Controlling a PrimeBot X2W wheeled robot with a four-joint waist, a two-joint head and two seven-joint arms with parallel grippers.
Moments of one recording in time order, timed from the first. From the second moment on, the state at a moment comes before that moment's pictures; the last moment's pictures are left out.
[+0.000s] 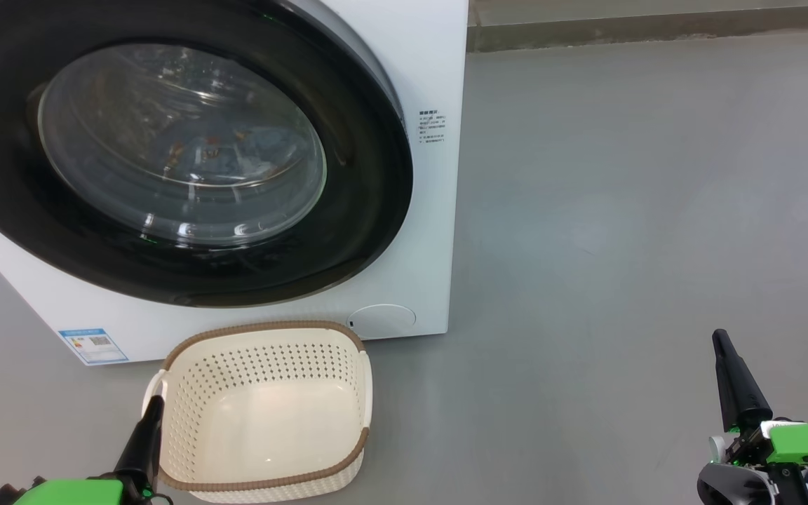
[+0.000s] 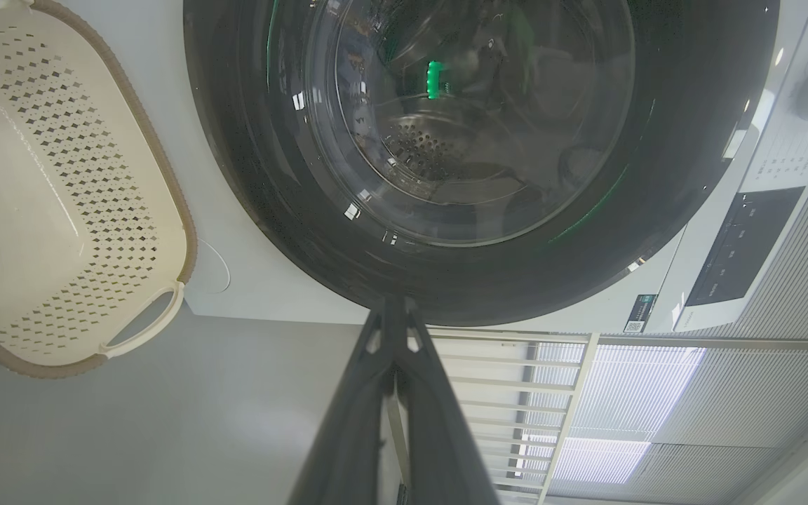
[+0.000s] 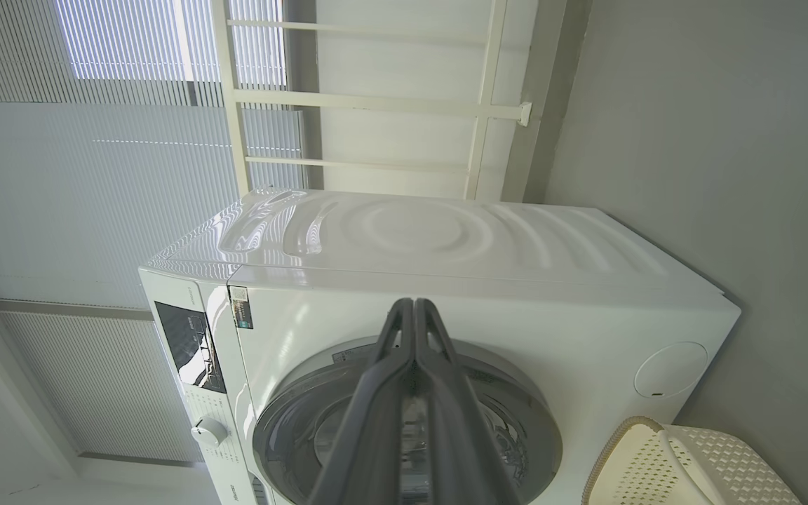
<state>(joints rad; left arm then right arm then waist) -0.07 0.05 0.07 0.27 -1.61 -0.13 0.10 -0.11 -0.06 -0.12 0.28 1.61 0.13 0.09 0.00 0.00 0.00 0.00</state>
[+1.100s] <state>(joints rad) -0.07 0.05 0.07 0.27 -1.61 -0.13 0.10 -0.11 -0.06 -0.12 0.28 1.61 0.13 0.10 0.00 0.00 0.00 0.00</state>
